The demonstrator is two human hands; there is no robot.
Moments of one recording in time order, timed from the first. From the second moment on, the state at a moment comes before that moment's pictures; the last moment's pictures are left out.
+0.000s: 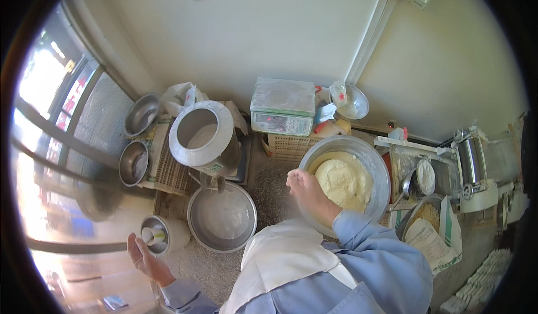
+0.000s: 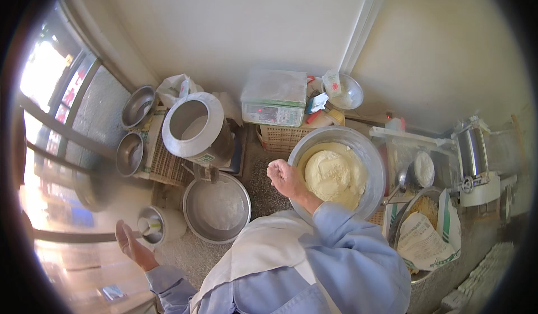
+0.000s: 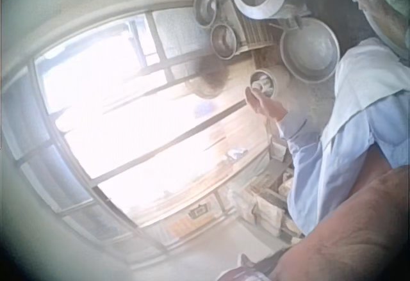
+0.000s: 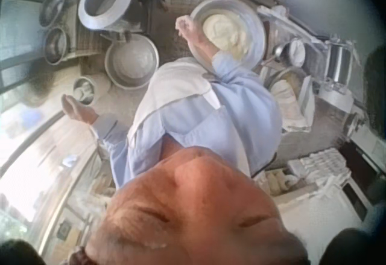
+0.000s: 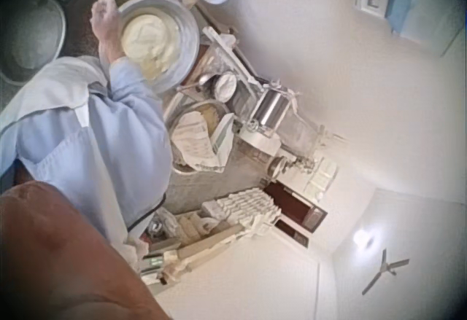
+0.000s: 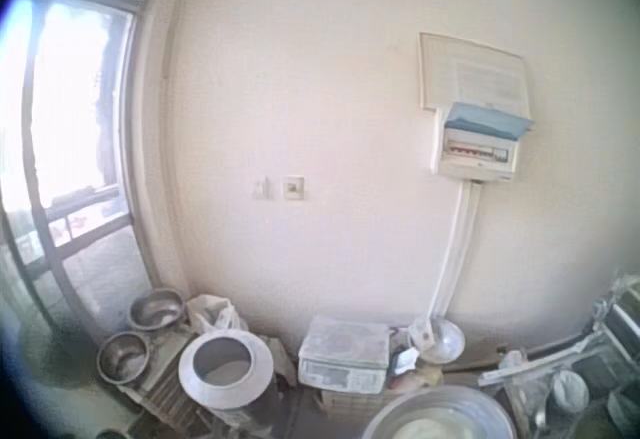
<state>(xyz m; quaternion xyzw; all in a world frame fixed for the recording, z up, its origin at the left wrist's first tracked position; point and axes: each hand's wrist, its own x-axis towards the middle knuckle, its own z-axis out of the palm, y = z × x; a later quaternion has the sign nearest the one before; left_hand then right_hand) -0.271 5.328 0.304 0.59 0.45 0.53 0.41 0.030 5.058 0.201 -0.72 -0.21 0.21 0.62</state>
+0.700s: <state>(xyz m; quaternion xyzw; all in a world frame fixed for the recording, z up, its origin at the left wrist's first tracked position) -0.074 5.450 0.252 0.59 0.61 0.36 0.39 0.530 5.025 0.014 -0.97 0.11 -0.06 0.19</state>
